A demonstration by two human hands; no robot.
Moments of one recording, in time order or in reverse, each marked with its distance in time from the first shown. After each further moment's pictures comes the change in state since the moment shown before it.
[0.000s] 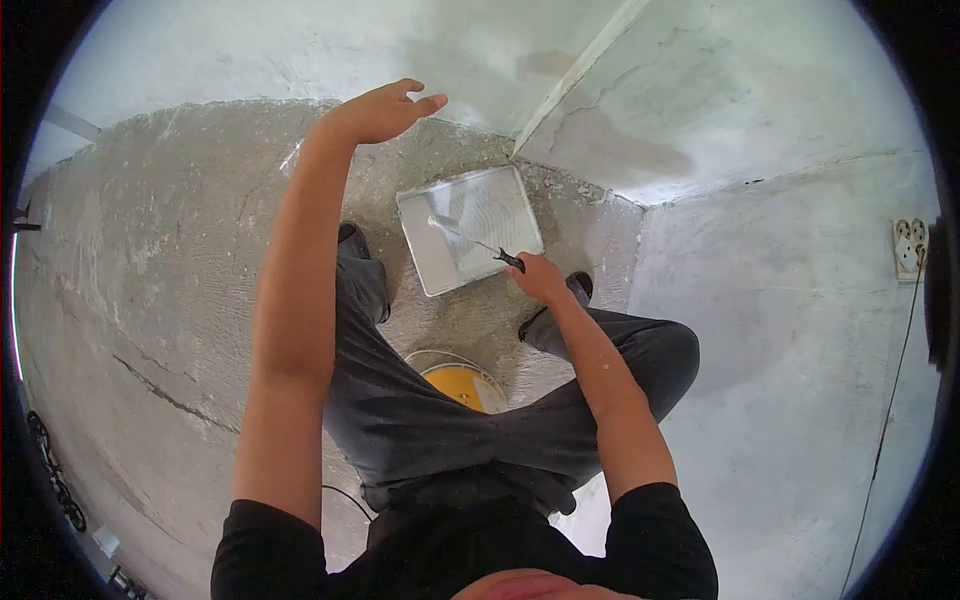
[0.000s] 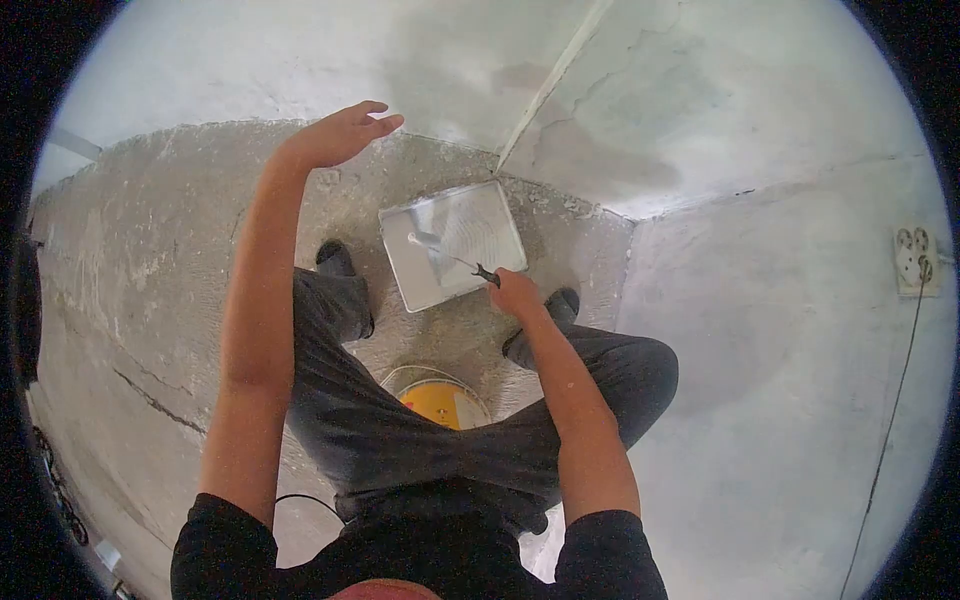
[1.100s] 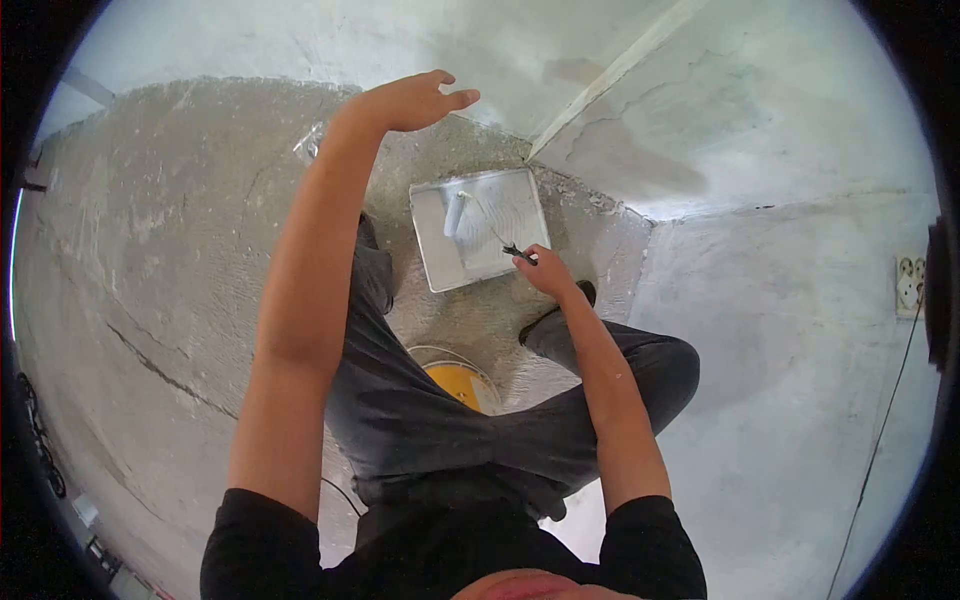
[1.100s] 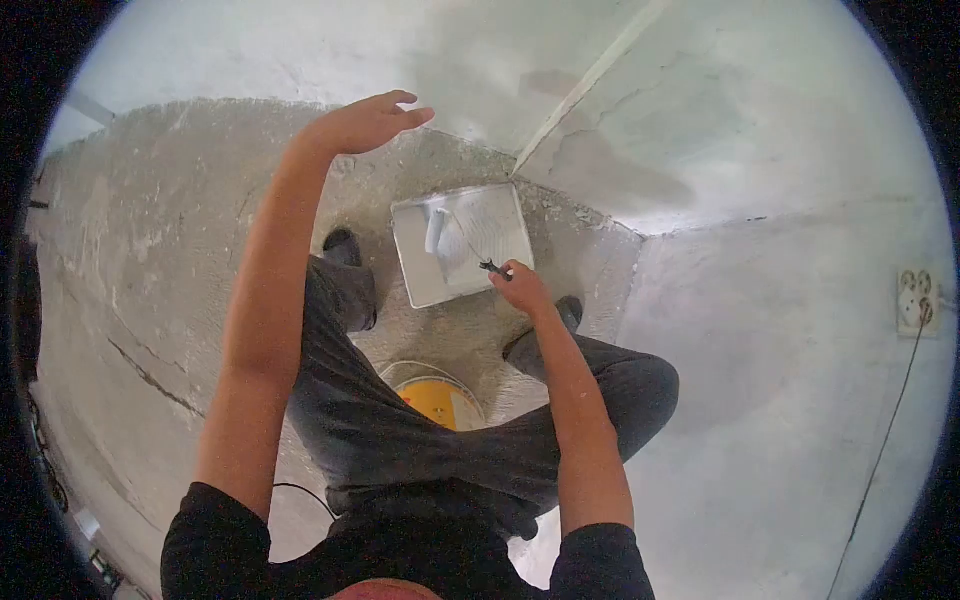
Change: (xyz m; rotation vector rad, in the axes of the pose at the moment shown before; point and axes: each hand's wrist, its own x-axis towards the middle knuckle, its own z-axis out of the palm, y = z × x) left_hand 0.001 -0.001 0.000 0.012 0.001 0.021; right_hand 0.016 -0.002 -0.011 0.220 0.024 -0.013
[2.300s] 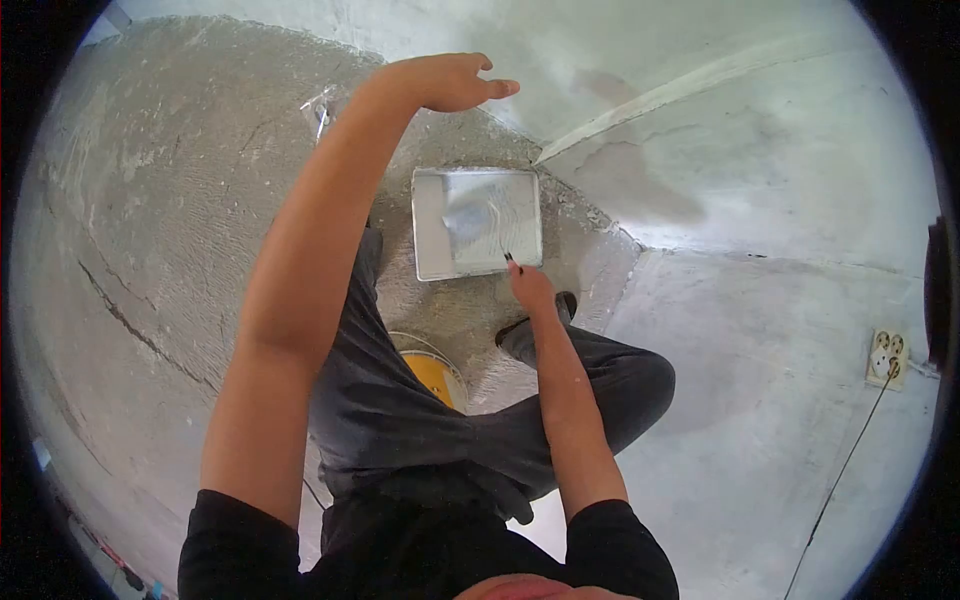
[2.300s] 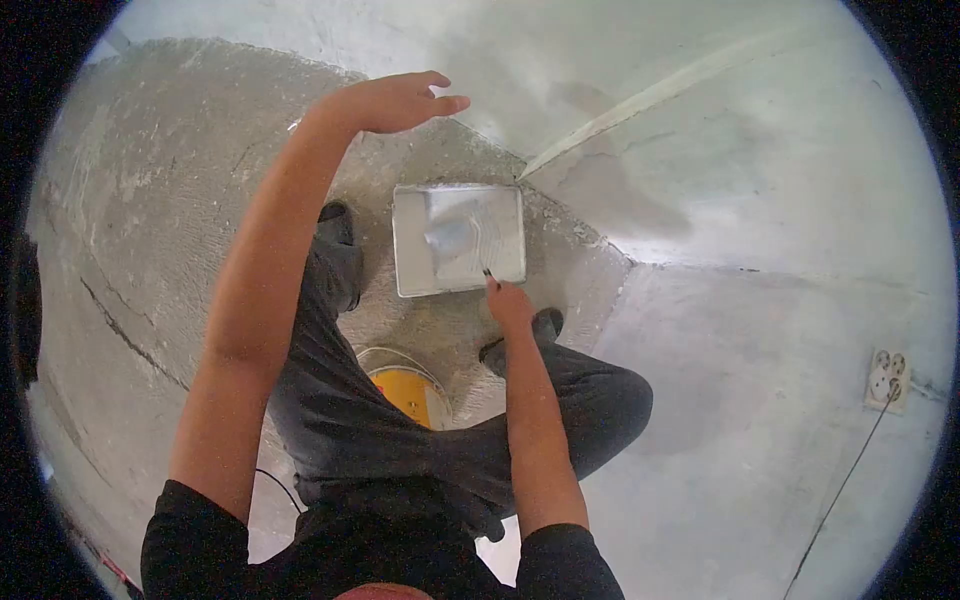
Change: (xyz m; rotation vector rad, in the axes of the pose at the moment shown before) left_hand -0.005 -0.015 -0.007 0.021 0.082 0.036; right_hand 0.010 0.022 0.044 -0.361 0.008 0.213
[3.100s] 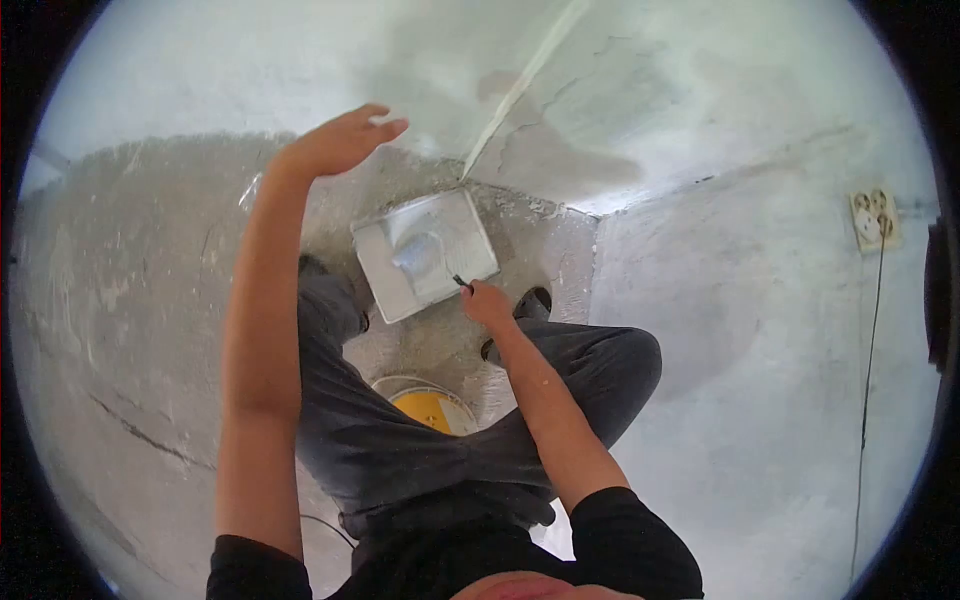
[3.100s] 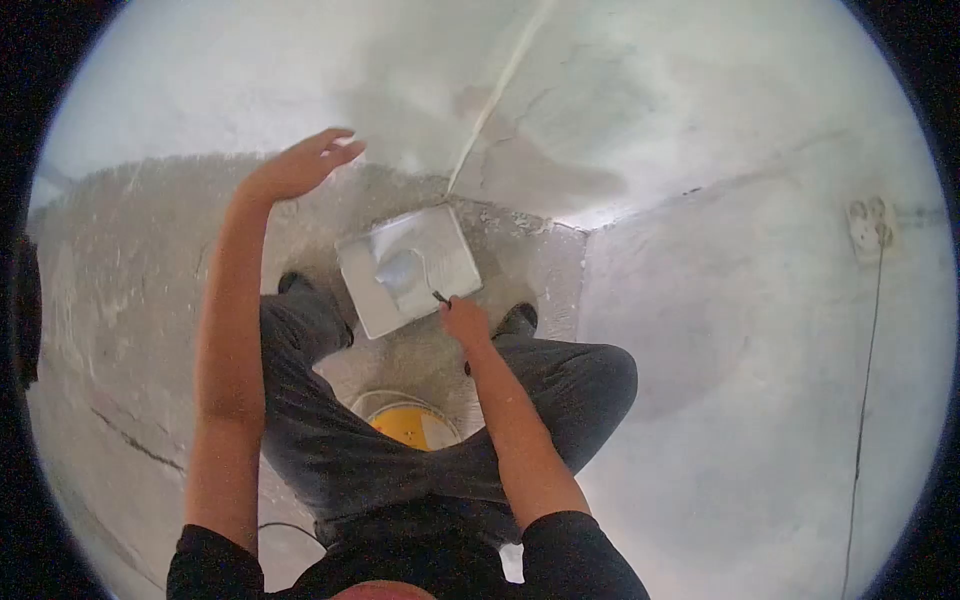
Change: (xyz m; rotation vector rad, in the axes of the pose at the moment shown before) left_hand -0.011 0.045 0.005 -0.086 -0.105 0.052; right_hand -0.038 -0.014 0.004 0.145 0.074 0.003
